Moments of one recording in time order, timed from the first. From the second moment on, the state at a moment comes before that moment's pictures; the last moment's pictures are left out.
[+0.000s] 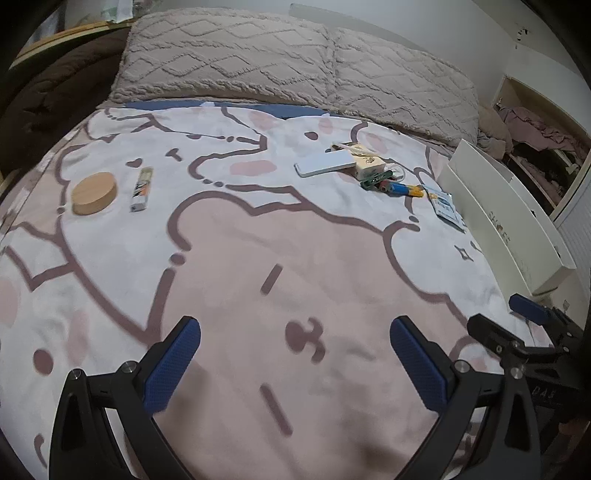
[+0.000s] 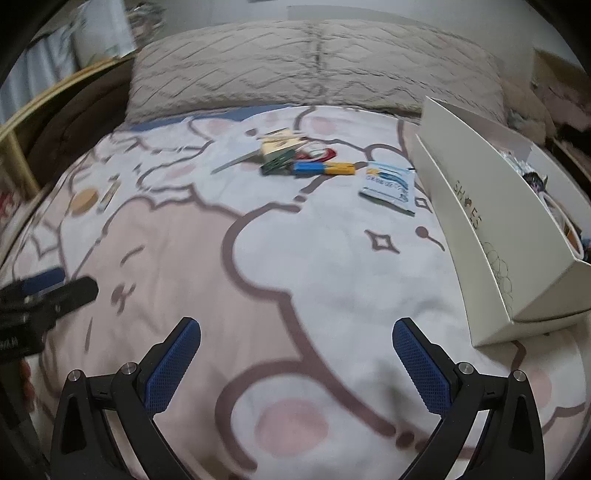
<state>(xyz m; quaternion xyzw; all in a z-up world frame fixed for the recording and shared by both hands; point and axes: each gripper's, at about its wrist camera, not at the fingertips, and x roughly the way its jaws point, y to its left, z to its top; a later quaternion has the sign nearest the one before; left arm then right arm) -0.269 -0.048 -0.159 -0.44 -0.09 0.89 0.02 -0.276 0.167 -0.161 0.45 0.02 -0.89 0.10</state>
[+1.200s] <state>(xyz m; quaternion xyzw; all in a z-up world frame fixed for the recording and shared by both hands) -0.457 -0.028 -0.181 -0.47 -0.11 0.88 0.03 -0.438 0.197 -0.199 0.46 0.02 -0.89 -0.02</state>
